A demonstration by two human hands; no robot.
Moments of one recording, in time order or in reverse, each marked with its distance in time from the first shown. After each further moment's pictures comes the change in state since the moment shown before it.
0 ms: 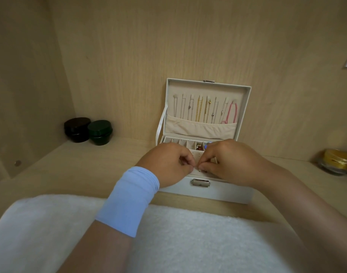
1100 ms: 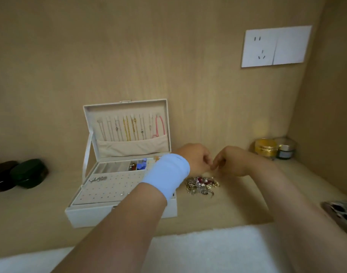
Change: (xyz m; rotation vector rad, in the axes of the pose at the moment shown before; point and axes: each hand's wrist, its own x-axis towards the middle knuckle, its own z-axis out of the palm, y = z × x) left_hand 0.132 0.165 0.108 0.181 -0.304 0.149; right_hand -0.069 0.210 -0.004 0.227 -0.159 0.492
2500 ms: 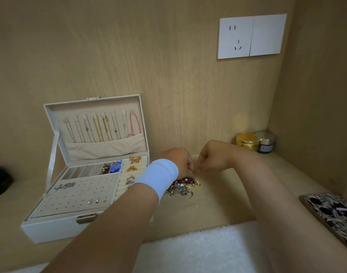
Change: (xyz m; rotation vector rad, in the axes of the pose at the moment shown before) left_hand 0.050 -0.009 0.044 0.141 -0.075 -0.090; right_hand 0.006 0.015 -0.008 0.089 -0.039 0.036
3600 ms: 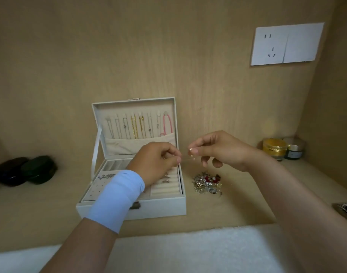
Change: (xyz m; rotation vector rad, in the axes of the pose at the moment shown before) left_hand -0.118 -0.079 -0.043 -0.598 0.401 -0.005; right_hand -0.028 -0.084 0.006 0.720 0.031 -0.240
